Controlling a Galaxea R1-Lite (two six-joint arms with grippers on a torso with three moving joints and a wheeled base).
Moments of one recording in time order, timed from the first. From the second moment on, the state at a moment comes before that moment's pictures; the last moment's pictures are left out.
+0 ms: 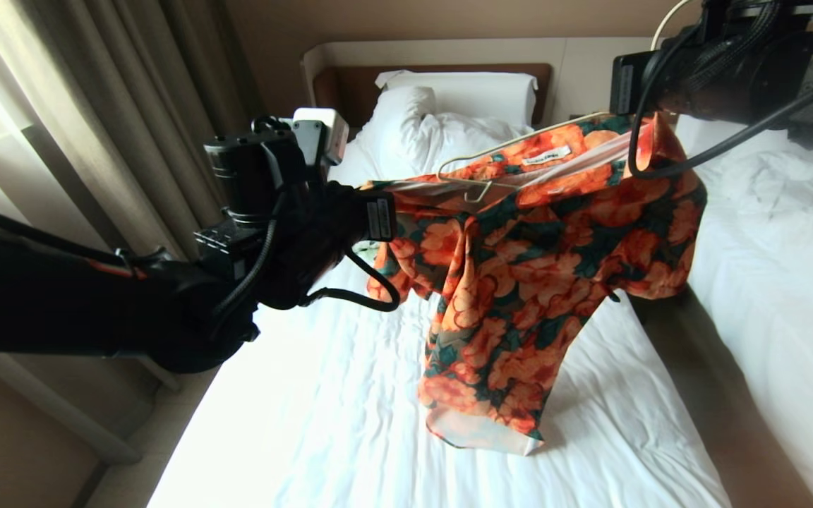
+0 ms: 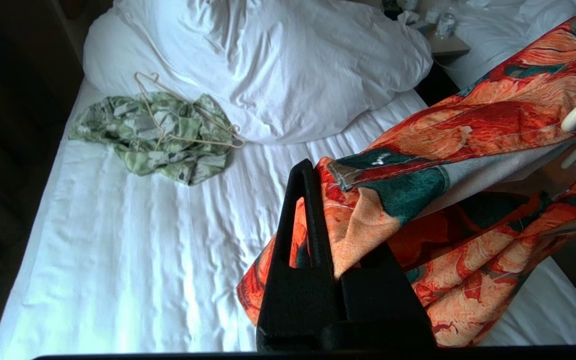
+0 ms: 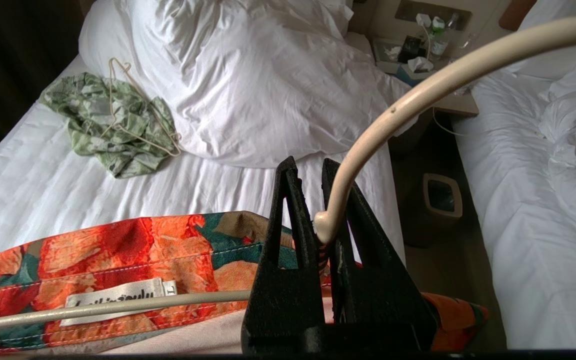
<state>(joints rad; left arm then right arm) -0.61 1.82 -1.12 -0.75 0.34 0.05 0.40 1.86 -1.92 0.02 -0.40 -0.13</state>
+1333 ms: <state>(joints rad) -0.60 2.03 -0.74 -1.13 0.29 0.00 0.45 2.12 -1.86 -0.11 -0.46 0.02</state>
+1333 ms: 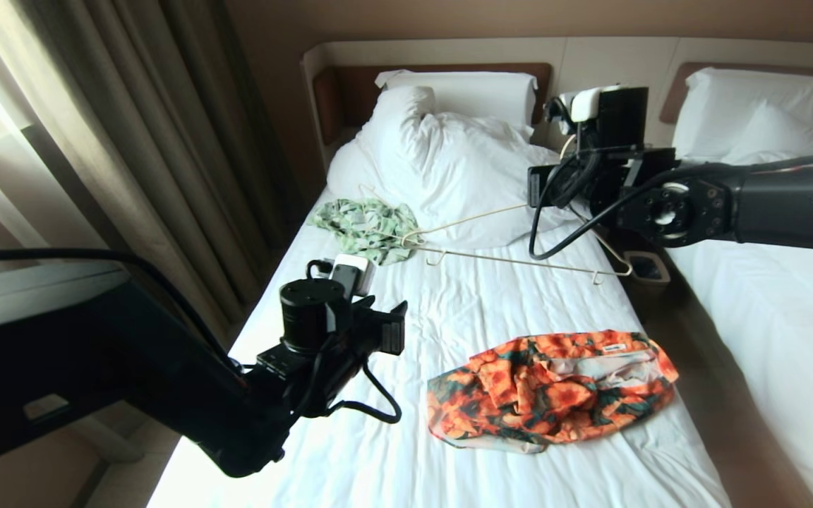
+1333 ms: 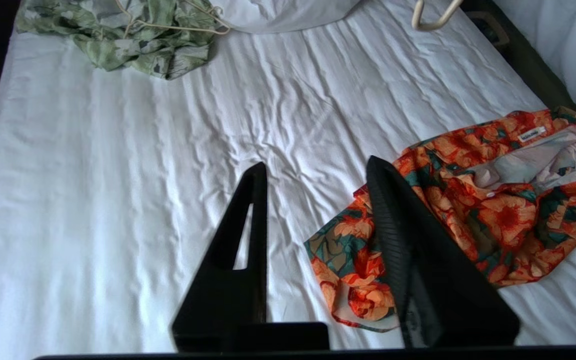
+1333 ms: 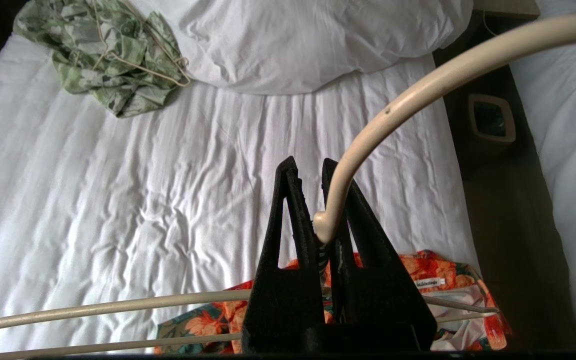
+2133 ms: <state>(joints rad) -0.32 1.73 -0.33 -1.34 0.25 0.00 0.42 2.15 -1.56 0.23 -0.48 0.02</state>
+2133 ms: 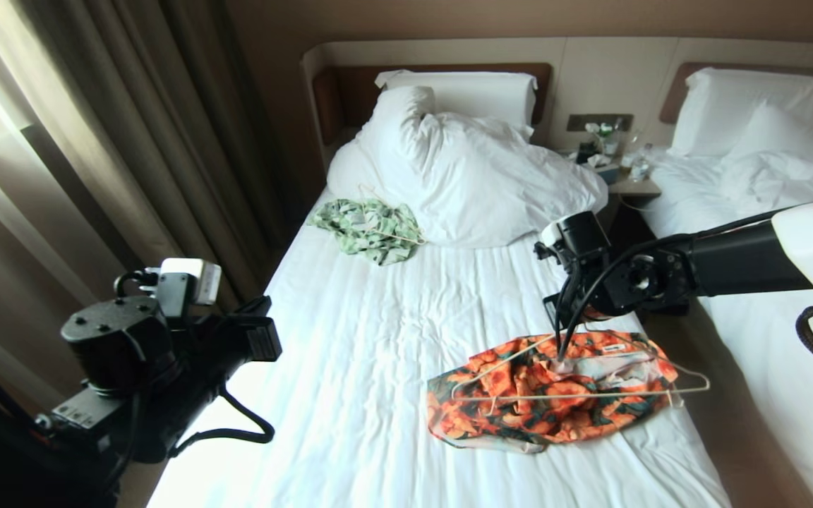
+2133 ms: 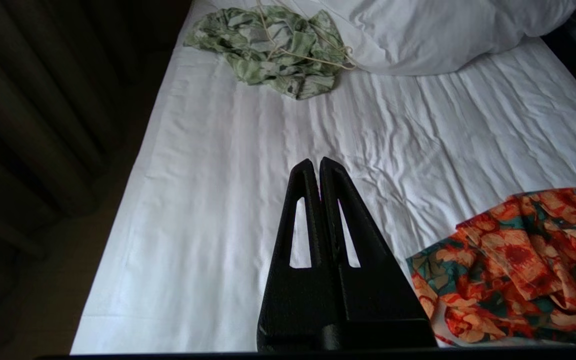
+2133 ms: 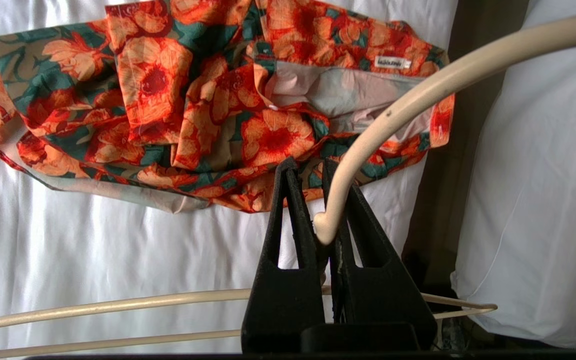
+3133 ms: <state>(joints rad) 0.04 1.26 -0.26 -1.20 0.10 0.02 0.33 2.22 -1.32 -0.06 -0.48 0.02</state>
